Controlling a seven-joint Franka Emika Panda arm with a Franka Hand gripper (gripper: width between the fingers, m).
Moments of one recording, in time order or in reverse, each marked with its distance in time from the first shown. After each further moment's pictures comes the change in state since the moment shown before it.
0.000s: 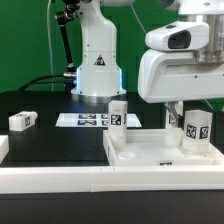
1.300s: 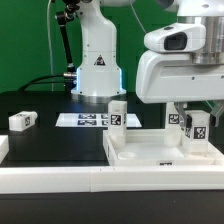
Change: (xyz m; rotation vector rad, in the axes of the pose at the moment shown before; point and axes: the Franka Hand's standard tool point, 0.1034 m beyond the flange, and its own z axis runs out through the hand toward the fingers) arm 0.000 0.004 0.002 -0.003 -0.004 0.171
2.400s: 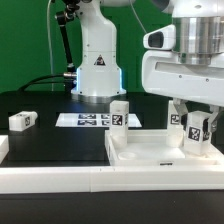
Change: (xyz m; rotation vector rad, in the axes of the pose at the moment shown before) arm 0.004 0.003 0.000 0.031 0.002 0.974
